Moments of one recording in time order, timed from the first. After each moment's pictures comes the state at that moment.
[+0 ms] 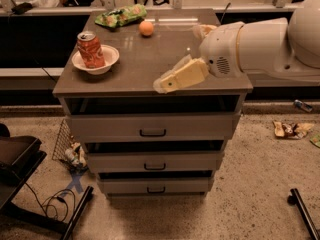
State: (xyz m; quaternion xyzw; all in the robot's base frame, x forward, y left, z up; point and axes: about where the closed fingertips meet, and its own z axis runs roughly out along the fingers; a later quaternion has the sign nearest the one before) arm 0.544 -0.041 0.974 -0.46 0.69 0.21 0.51
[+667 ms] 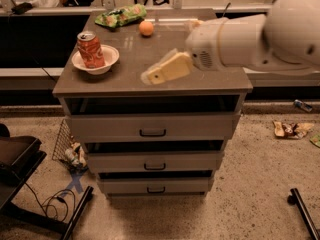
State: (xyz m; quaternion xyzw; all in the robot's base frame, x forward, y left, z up) arm 0.568 -0.016 0.974 -0.46 0.69 0.20 0.52
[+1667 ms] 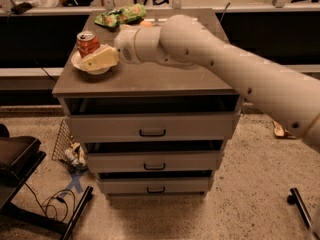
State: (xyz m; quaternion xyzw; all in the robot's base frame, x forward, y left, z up) arm 0.681 0.152 0.929 -0.43 0.66 0.29 0.55
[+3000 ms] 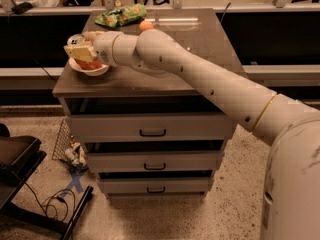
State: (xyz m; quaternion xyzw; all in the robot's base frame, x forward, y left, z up) arm 0.716 0.224 0.918 -0.40 0.62 0.35 0.58
